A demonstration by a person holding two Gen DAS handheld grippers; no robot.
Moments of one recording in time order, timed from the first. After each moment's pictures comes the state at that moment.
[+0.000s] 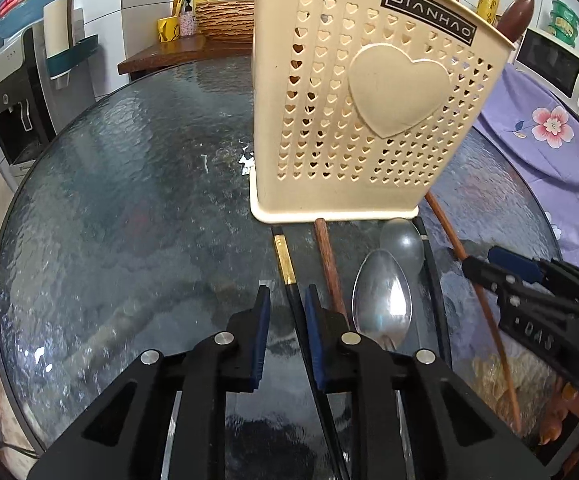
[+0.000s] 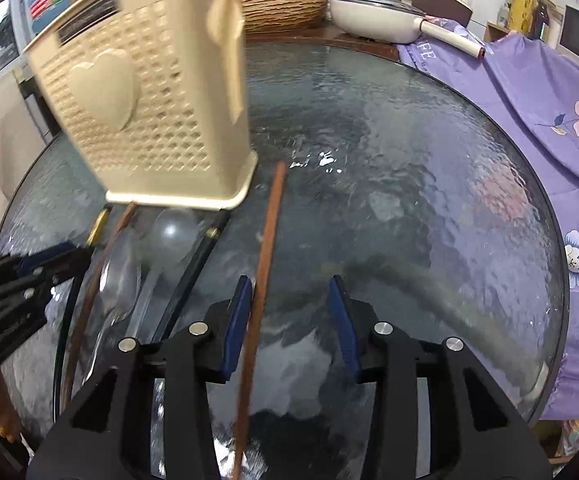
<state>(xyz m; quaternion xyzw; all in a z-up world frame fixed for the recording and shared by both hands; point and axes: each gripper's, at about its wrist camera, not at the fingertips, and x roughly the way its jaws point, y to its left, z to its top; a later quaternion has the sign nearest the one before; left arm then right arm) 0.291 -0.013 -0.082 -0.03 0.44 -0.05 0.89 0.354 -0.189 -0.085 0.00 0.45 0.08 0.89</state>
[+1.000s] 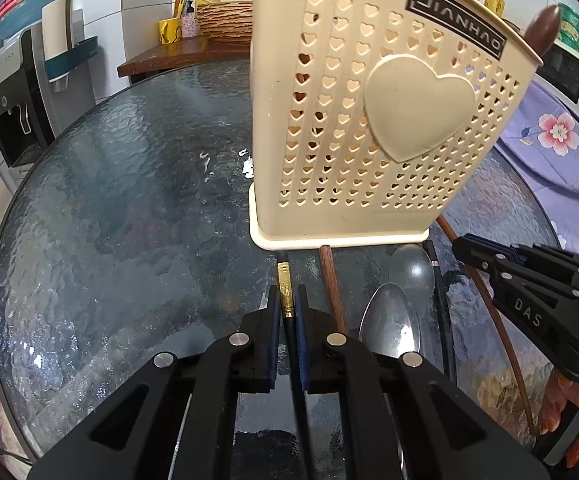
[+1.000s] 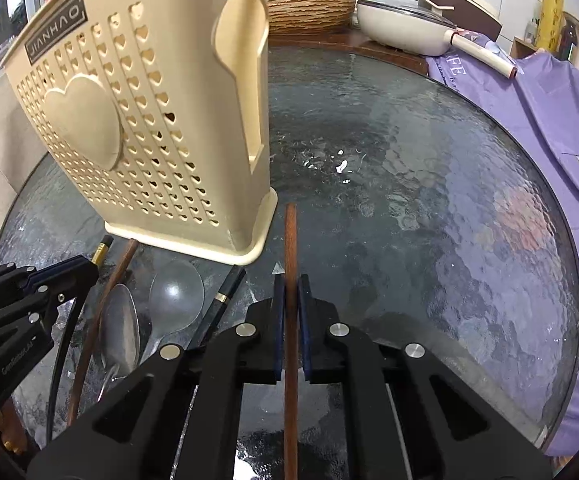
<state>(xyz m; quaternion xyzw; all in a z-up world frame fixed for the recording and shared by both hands) 0.311 -0.010 -0.084 -0.04 0.44 -0.05 0.90 0.386 -0.171 -0.087 -0.03 0.44 0.12 0.89</state>
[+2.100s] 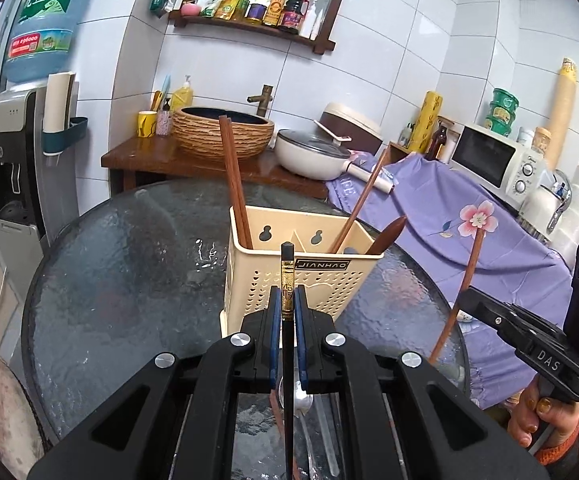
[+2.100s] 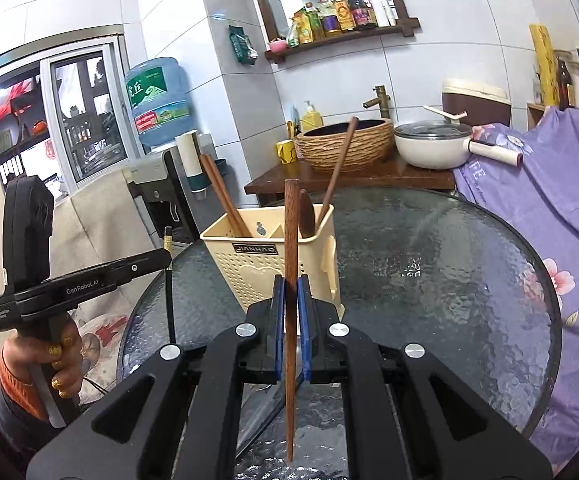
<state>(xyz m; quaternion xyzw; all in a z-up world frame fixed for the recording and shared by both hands) 0.245 0.009 0.049 -0.10 0.27 -0.13 0.95 0.260 -0.218 0.057 0.07 0.23 0.25 0.94</state>
